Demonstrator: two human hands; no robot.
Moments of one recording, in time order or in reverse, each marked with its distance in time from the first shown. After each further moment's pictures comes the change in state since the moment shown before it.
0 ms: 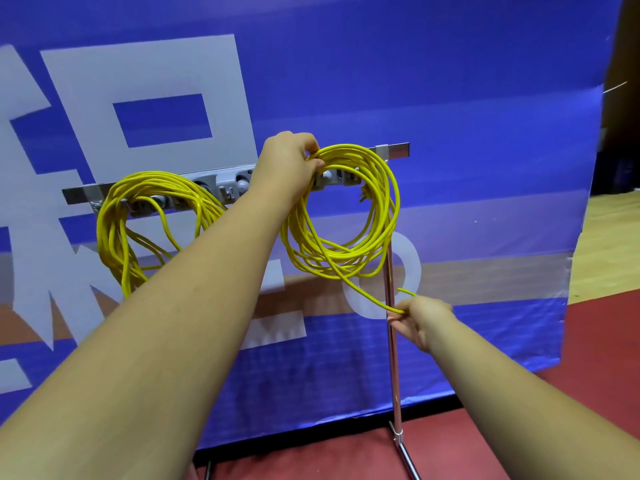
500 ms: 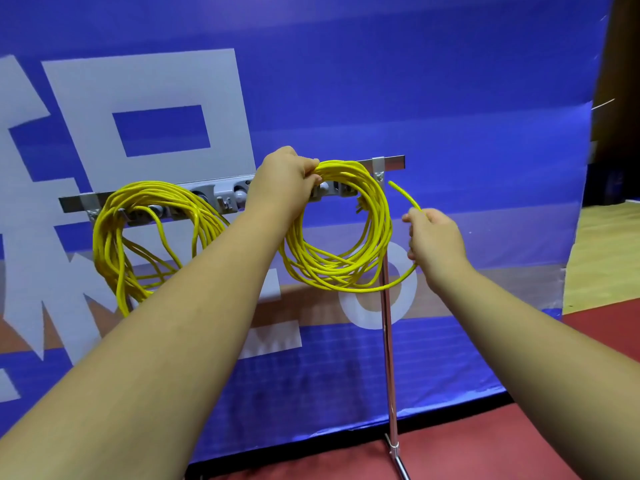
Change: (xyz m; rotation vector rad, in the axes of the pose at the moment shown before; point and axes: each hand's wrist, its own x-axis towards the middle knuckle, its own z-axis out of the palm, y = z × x) left_hand -0.010 -0.002 0.004 0.086 0.041 0.077; right_hand -0.073 -0.119 0.021 -0.294 0.023 -0.825
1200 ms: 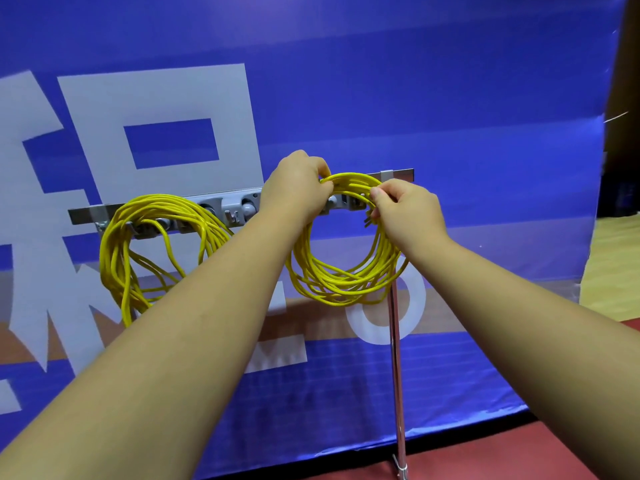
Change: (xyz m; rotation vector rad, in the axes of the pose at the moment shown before) left_hand 0.014 0.015 -0.009 -0.038 -0.035 -0.099; right_hand 0.020 -0.058 0.038 -0.380 -0.060 -0.475
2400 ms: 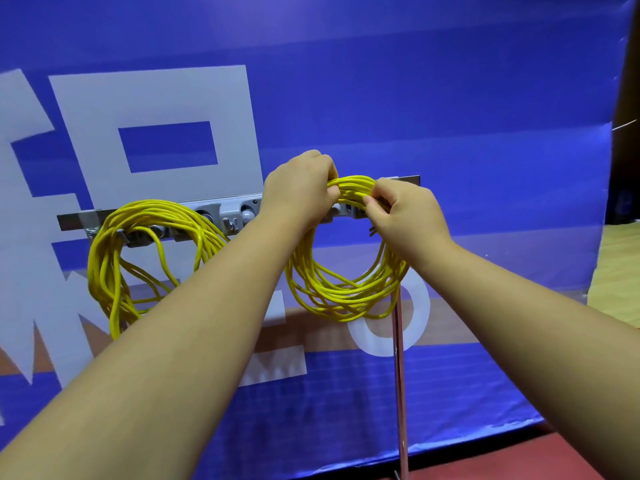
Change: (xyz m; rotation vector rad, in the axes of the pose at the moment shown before) left_hand 0.010 -0.005 0.002 0.124 0.041 0.153; right_hand 0.013 -0.002 0.008 -0.170 0.050 -0.364
